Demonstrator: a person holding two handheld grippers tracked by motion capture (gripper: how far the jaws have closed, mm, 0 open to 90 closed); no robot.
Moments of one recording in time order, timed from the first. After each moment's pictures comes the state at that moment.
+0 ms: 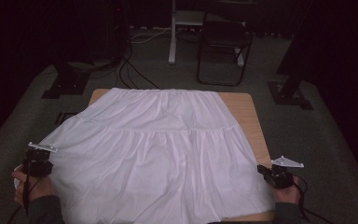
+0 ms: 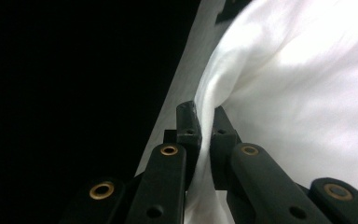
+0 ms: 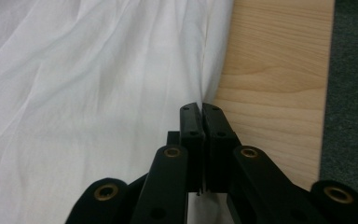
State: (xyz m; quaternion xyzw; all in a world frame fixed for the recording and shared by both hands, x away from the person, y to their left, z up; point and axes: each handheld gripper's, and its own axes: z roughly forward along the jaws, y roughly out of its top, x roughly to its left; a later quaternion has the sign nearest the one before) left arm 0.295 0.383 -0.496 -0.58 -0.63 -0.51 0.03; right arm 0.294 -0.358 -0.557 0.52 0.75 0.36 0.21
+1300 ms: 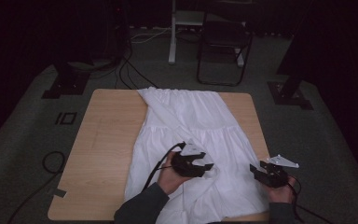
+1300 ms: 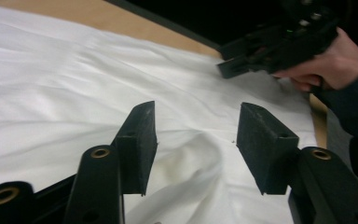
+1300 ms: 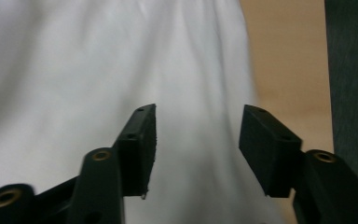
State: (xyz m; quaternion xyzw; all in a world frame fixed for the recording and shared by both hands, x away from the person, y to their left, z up) left arm 0.311 0.016 -0.469 -0.84 -0.24 -0.09 -0.49; right arm 0.292 -0.333 -0.546 0.53 0.72 0.37 0.25
